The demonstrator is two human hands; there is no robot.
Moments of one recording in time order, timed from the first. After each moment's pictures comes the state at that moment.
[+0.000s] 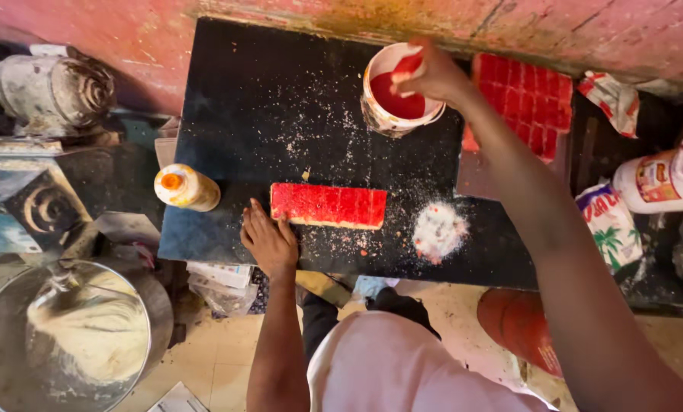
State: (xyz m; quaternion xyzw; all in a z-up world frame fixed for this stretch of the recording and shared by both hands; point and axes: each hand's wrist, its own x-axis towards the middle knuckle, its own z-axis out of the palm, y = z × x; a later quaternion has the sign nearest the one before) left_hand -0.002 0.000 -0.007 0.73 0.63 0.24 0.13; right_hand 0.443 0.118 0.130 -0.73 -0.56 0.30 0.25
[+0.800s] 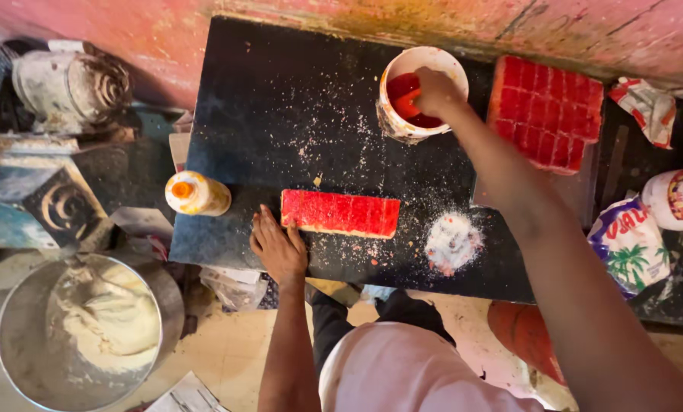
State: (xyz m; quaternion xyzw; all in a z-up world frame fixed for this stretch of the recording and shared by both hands) left_hand -0.002 0.001 -0.002 0.72 0.64 0.23 0.11; right_hand 0.458 0.147 0.034 -0.79 -0.57 0.22 -0.01
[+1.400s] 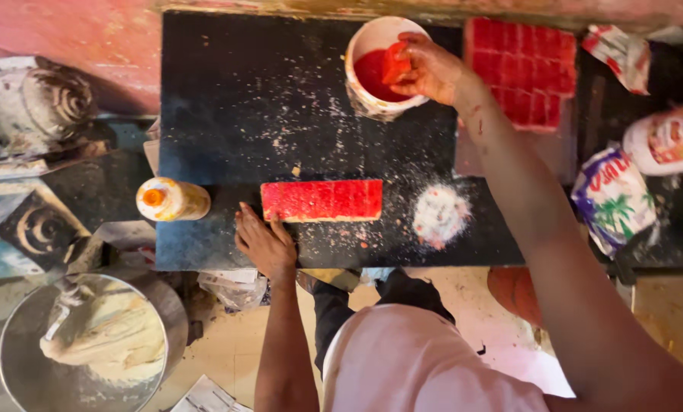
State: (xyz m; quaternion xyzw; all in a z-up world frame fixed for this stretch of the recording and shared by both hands) left_hand -0.001 0.001 0.002 0.73 0.64 0.24 0.11; right_hand 0.473 0.097 0.079 -0.54 -0.16 0.63 0.53
